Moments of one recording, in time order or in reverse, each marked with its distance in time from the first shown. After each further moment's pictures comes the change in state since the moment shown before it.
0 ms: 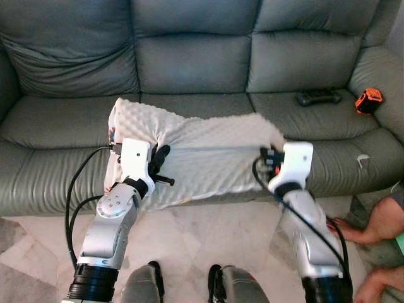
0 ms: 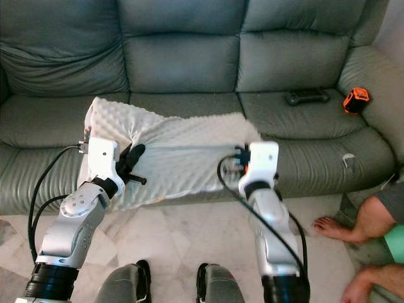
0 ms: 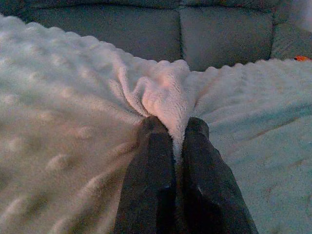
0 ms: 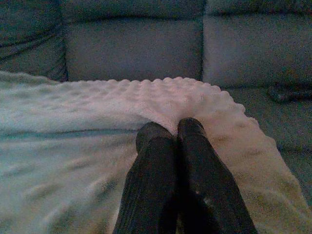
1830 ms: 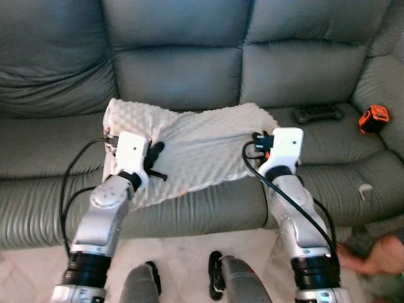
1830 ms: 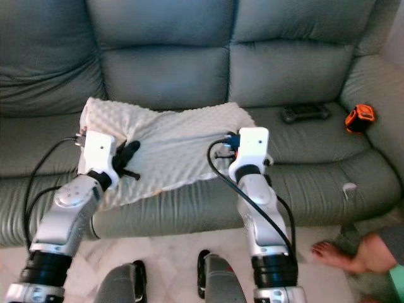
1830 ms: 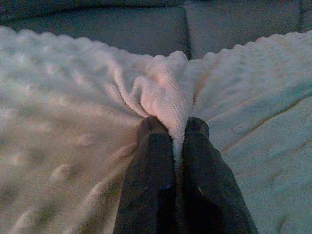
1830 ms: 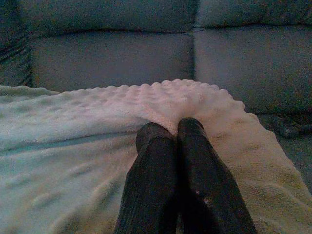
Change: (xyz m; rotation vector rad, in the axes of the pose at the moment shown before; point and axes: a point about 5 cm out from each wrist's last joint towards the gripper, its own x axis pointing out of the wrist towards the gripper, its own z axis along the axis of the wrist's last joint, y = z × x) left arm 0.008 0.017 0.003 0.079 0.030 -0.008; right arm 0.019 0.016 0.009 0.008 -0.019 -0.014
